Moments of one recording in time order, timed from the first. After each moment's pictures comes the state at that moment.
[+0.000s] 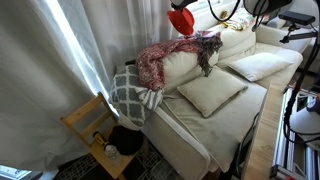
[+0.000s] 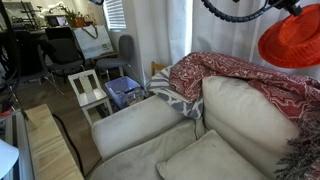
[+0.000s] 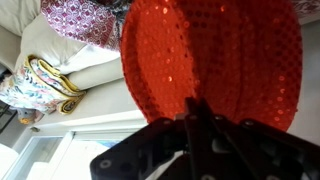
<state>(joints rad) -0.08 1.03 -0.49 -0.82 -0.19 2.24 0.61</state>
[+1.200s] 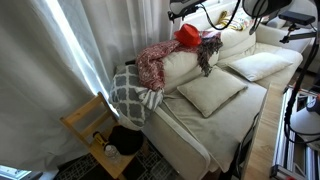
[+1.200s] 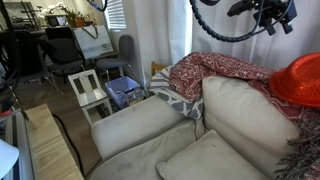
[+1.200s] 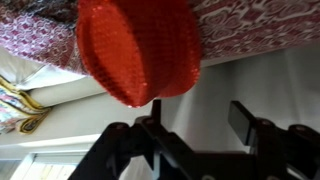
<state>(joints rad) -0.10 1.04 -0.40 -0.90 -0.12 2.35 0.53</state>
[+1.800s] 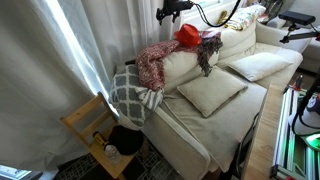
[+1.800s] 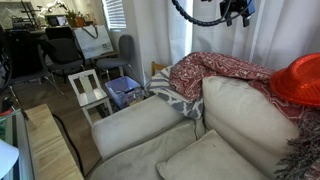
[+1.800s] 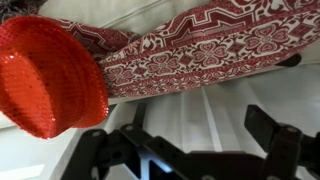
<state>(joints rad) -0.08 0.79 -0.19 -1.17 0.00 2.35 0.32</state>
